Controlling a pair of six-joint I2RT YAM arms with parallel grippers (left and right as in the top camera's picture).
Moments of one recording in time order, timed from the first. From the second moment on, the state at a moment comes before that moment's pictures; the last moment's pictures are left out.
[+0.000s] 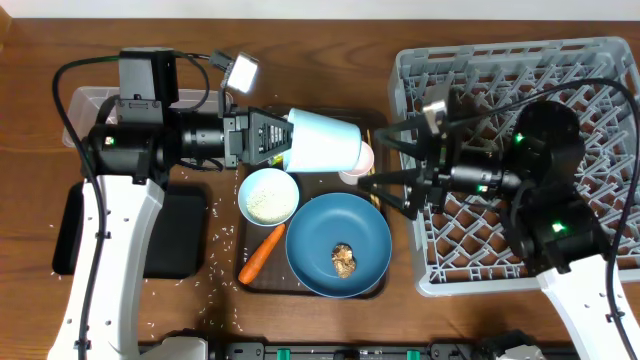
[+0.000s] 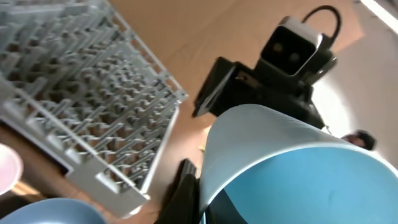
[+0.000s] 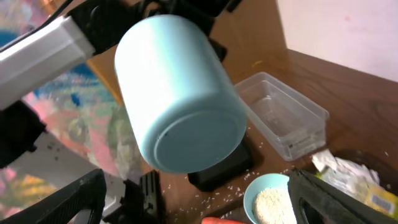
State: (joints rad) left arm -0.05 1.39 1.42 -0.87 1.43 -0.07; right arm 0.31 1.11 1.08 -0.19 -1.07 0.25
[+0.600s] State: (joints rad) left arm -0.08 1.39 1.42 -0.89 1.49 -0.07; right arm 0.47 1.11 1.08 0.01 -0.94 0.20
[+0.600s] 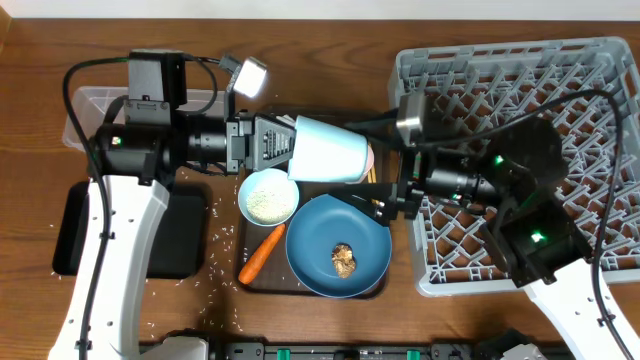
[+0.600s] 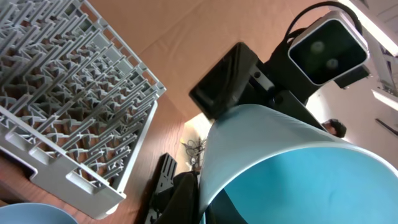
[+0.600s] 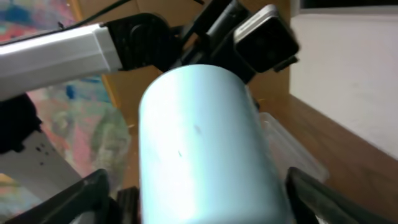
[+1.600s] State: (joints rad) left arm 0.14 1.39 1.42 -0.81 1.40 -0.10; right arm -0.04 0.85 1.08 -0.72 -0.57 0.23
